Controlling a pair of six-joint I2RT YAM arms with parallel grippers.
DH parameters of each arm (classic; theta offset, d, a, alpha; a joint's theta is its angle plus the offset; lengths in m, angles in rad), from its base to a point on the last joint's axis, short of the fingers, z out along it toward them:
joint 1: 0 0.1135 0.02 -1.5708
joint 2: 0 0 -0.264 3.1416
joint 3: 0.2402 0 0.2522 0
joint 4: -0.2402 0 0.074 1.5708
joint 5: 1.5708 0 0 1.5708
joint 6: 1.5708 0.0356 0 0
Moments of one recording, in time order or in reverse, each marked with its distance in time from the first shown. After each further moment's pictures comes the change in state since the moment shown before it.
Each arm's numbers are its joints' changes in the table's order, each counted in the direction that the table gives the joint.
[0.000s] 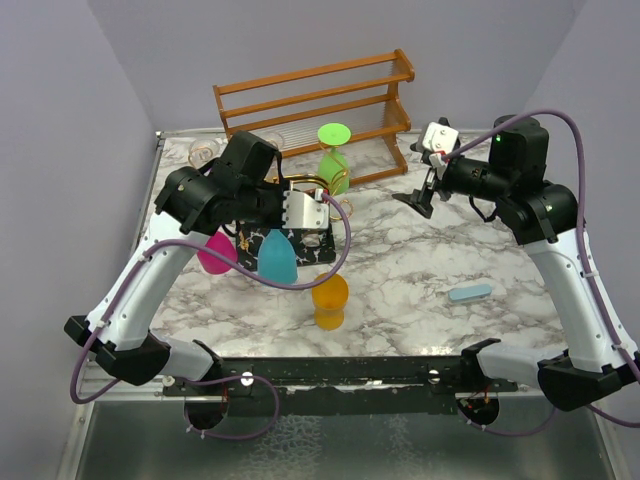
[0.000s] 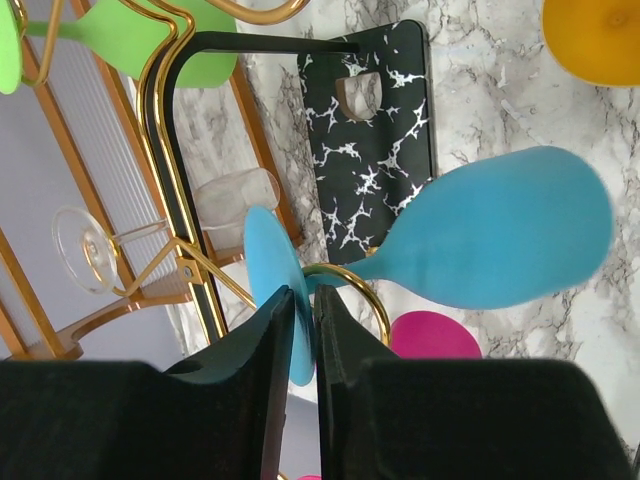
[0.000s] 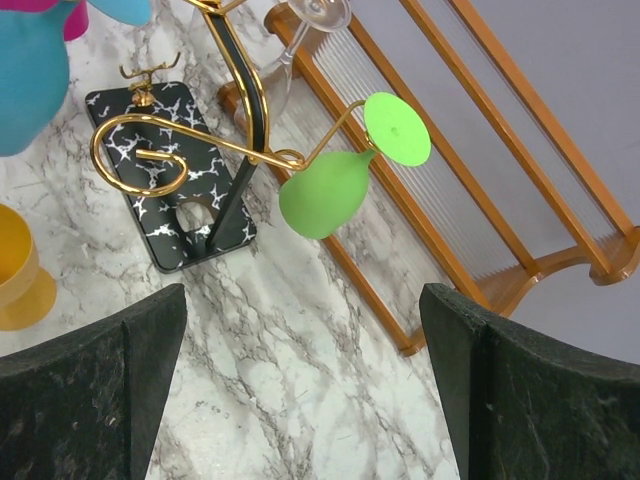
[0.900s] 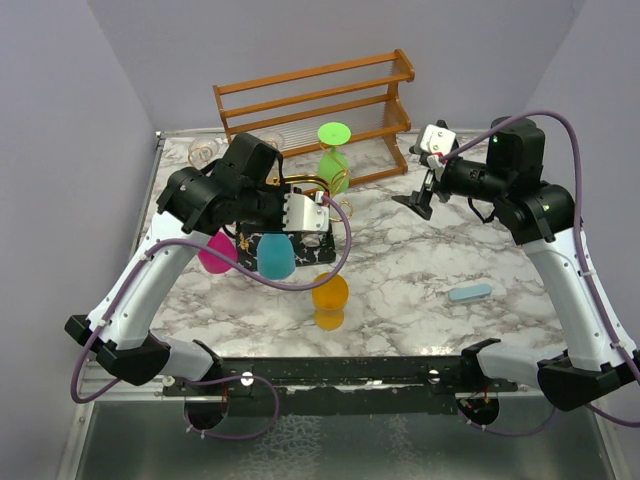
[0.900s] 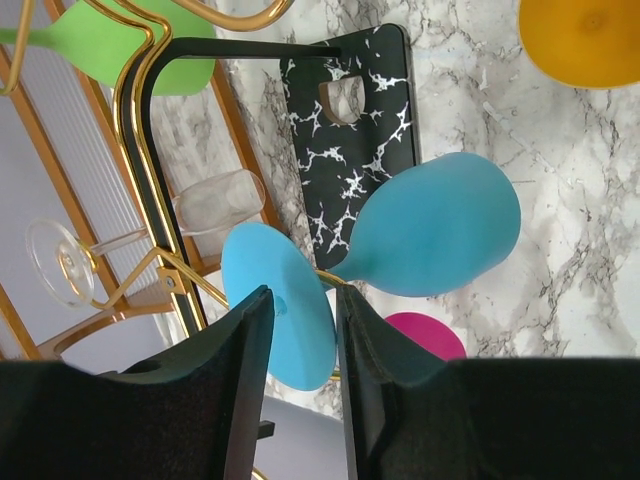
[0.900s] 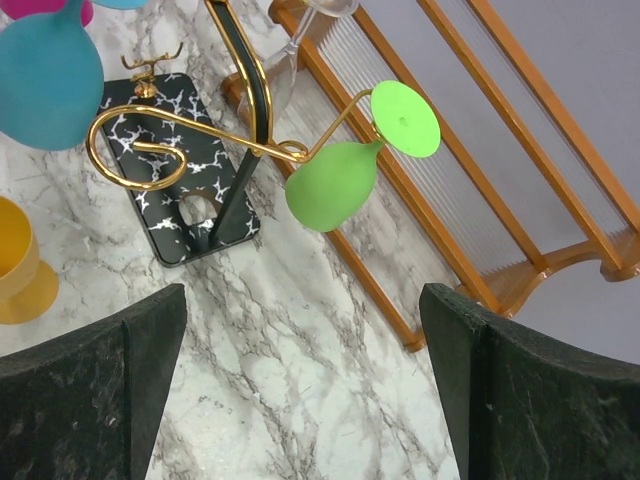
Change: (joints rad) left arm 0.000 0.000 -0.017 -0.011 0.022 -0.006; right arm -0.007 0.000 -0.019 0.000 -0.001 -0.007
